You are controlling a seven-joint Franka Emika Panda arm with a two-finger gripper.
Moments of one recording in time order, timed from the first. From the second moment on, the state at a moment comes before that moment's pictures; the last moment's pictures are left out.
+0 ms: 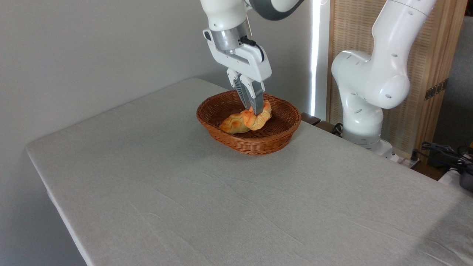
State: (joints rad) arm -0.35 -0.54 -0.03 -2.39 -0.10 1.66 0.51
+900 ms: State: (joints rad) arm -0.41 -0.51 -0.02 -2.38 -0.10 1.73 0.68
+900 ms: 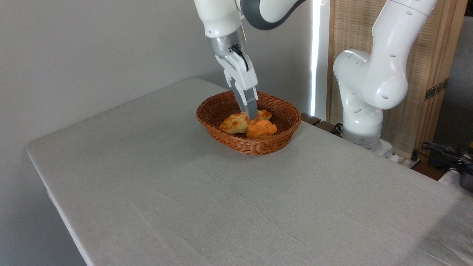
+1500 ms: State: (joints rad) arm -0.39 -0.24 0.20 -1.89 -0.04 1.75 0.64
